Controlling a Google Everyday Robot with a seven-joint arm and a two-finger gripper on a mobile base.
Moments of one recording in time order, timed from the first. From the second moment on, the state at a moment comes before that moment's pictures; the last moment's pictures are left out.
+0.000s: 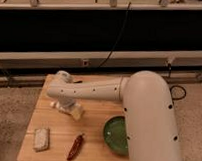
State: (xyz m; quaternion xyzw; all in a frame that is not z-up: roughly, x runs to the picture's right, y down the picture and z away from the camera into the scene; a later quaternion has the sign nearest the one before) arm -0.158 0.166 0.834 -0.29 -0.10 -0.35 0.89
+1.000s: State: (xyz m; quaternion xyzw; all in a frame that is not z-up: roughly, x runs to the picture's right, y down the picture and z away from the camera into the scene) arm -0.148 0.086 0.856 -0.33 -0.19 -0.34 0.86
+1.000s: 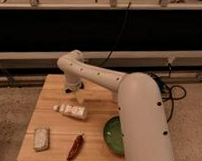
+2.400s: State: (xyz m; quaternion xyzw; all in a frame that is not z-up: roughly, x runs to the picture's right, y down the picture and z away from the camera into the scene) arm -0.140 0.161 0.841 -0.34 -0.11 -0.21 0.91
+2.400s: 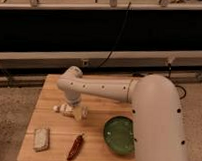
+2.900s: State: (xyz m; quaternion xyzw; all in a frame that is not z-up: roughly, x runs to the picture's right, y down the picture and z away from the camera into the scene) arm -0.144 0.159 0.840 -0.35 -0.13 -0.21 0.91
